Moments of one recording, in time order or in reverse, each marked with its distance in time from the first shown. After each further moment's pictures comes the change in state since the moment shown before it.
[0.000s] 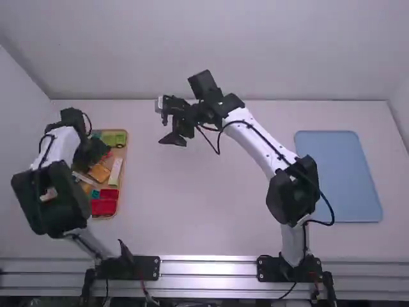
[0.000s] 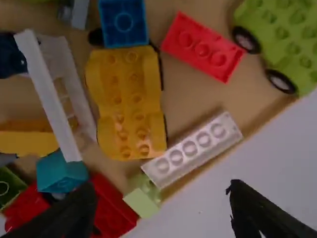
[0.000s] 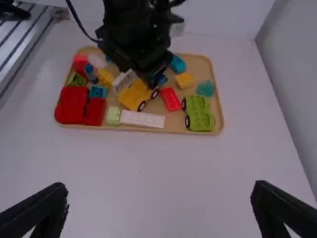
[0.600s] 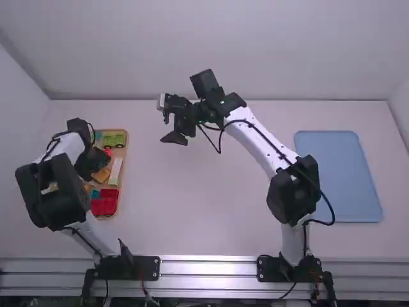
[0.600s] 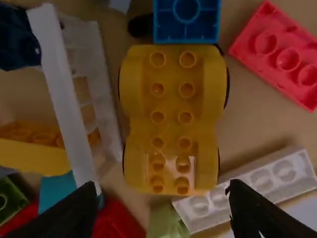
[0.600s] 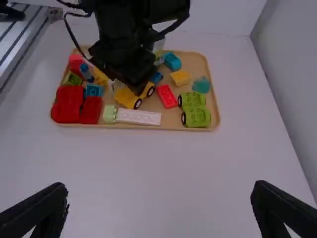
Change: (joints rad) left arm 0.014 0.063 -0.106 0.120 -0.087 -0.066; right arm -0.011 0.000 0.000 0.000 0.002 0.006
